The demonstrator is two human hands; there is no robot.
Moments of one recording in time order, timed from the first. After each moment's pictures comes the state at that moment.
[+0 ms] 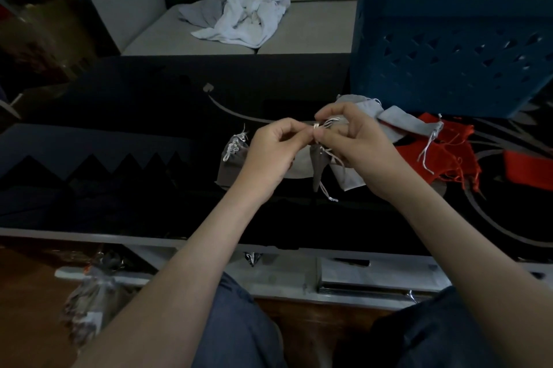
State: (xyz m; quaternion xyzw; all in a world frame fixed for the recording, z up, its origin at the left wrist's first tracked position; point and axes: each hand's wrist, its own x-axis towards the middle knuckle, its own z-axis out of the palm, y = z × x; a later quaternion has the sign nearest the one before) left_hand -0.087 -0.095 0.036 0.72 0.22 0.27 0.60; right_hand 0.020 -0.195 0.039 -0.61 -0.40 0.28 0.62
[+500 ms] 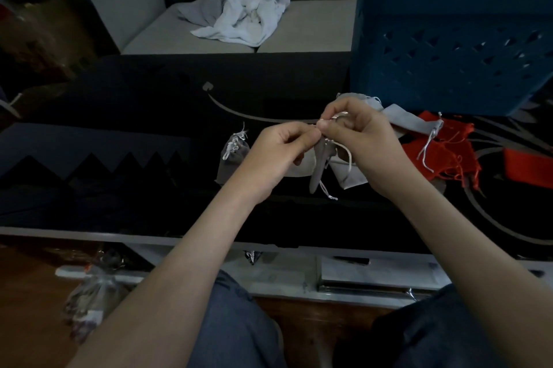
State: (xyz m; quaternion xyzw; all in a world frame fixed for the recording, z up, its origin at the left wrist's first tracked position) left_hand -0.093 -0.094 0.038 0.75 0.17 0.21 0.61; right_hand 0.020 -0.198 0.043 -0.61 -0.42 0.22 0.63
